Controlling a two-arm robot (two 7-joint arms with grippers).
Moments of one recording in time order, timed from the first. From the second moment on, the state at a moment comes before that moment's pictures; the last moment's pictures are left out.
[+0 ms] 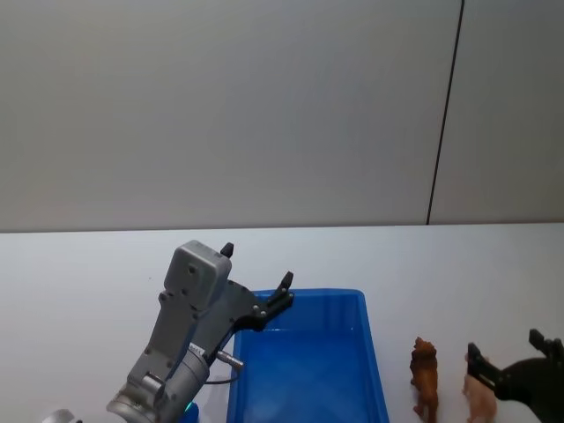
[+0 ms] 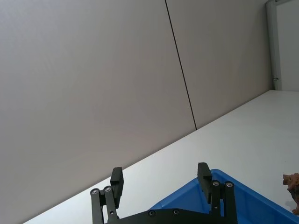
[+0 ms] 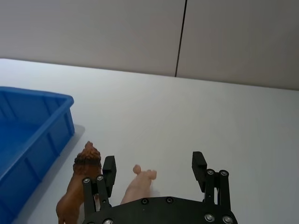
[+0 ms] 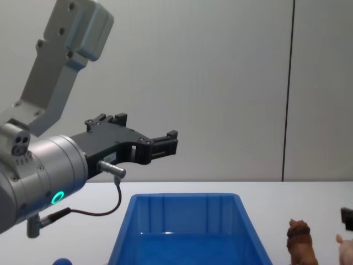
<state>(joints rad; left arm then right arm) -0.24 0.38 0.45 -1.63 -0.20 0.01 -0.01 -0.05 0.35 -0.20 -1.72 0.28 0.21 -0.04</state>
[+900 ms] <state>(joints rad) -0.24 0.38 0.45 -1.63 -0.20 0.01 -0.01 -0.05 0.30 -0.23 -1.63 0.25 0.25 -0.03</state>
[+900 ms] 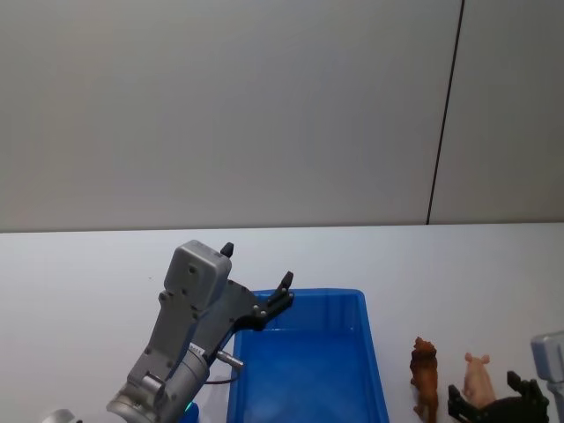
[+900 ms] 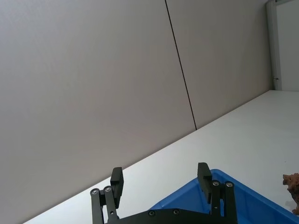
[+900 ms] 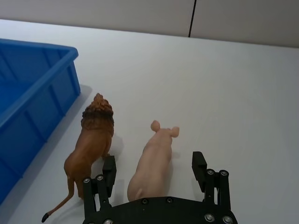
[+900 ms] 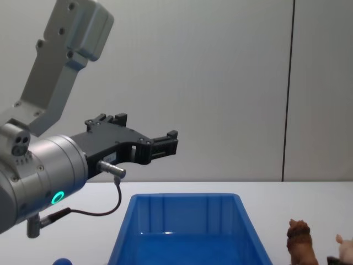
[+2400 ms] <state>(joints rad) -0.24 0.38 0.45 -1.63 -0.20 0.01 -0.01 -0.10 0.29 -0.24 -1.72 0.16 0.18 -0.03</state>
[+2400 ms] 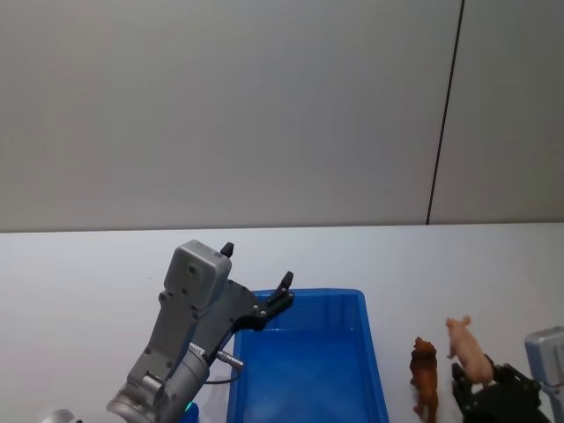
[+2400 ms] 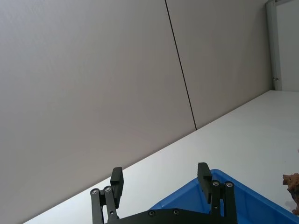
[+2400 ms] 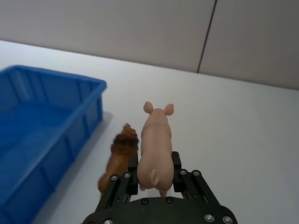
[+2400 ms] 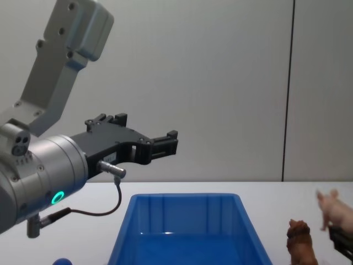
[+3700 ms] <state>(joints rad) -0.24 0.38 0.45 -1.63 -0.20 0.01 -0.01 0.14 0.13 -0.32 -1.58 0.14 0.17 0.36</state>
